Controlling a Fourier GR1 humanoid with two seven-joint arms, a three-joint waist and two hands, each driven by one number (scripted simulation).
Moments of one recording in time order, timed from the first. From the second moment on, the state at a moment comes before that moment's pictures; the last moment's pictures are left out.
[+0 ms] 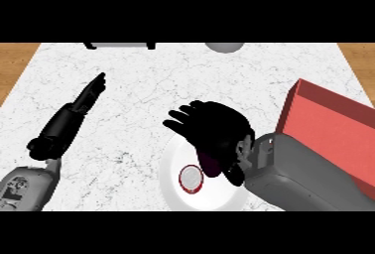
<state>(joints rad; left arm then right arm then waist) -0.24 0.41 -0.15 -1.49 0.04 -0.06 -0.10 -0.82 -0.32 0.68 -1.63 0.46 0.76 0.45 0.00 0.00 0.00</state>
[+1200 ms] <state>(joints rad) -0.21 0.34 -0.07 -1.55 -0.04 -0.14 -0.07 -0.66 -0.12 0.74 -1.48 0.85 0.75 0.46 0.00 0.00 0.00</state>
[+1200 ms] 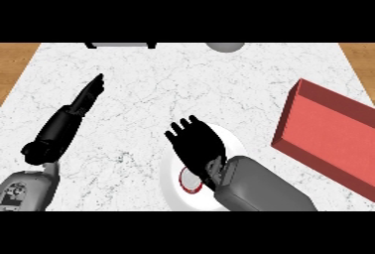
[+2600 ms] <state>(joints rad) -0.20 0.27 0.02 -1.57 -0.11 -0.22 -0.05 -0.56 -0.04 0.63 -1.17 1.20 0.59 0.19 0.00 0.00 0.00</state>
